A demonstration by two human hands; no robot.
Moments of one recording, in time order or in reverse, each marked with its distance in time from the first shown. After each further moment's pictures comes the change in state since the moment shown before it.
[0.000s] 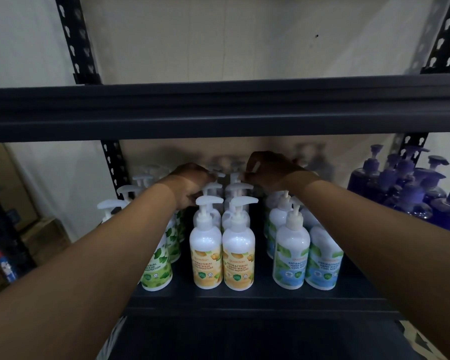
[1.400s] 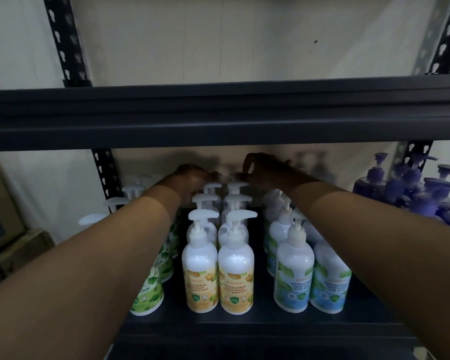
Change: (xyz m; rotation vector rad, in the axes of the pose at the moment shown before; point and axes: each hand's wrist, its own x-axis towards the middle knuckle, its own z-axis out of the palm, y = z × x) left_hand 0.033 0.017 0.007 0.130 0.033 0.077; right_hand 0.037 0.005 0.000 -0.070 0.049 0.008
